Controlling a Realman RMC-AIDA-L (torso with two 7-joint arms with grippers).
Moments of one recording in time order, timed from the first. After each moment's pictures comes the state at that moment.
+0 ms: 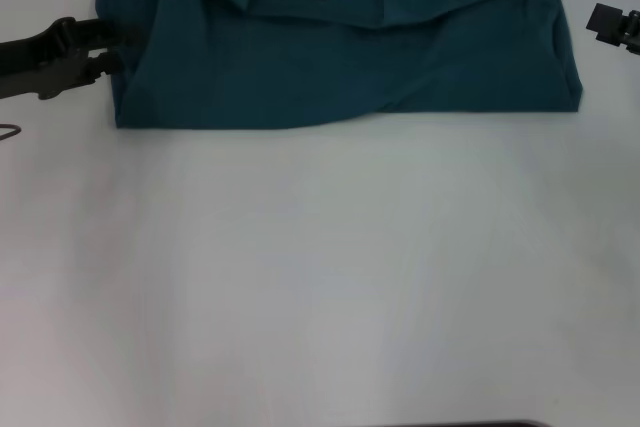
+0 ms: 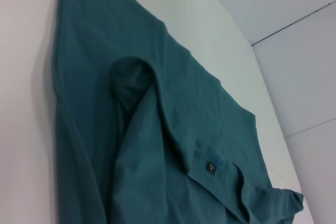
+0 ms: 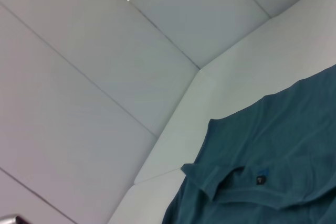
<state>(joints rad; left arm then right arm) -0.52 -2.03 -2.47 -0.72 -1.11 1.31 -2.42 0.34 1.99 -0.52 -0.72 -1.83 -1.63 1.98</state>
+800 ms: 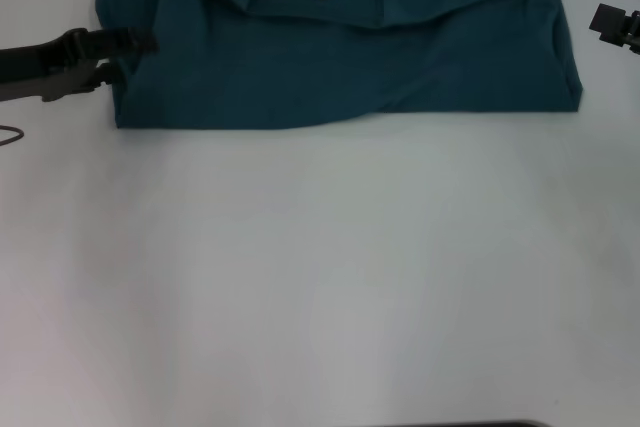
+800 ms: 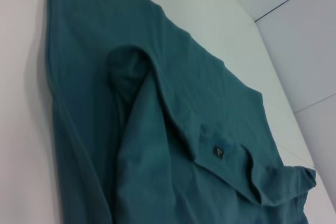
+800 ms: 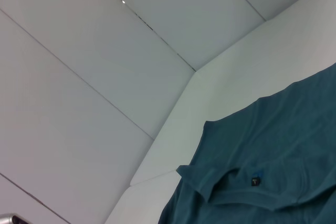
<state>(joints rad) -0.54 -2.03 -2.47 -0.71 -1.06 1.31 -2.37 0.34 1.98 -0.52 -0.71 -1.83 -1.62 1.97</state>
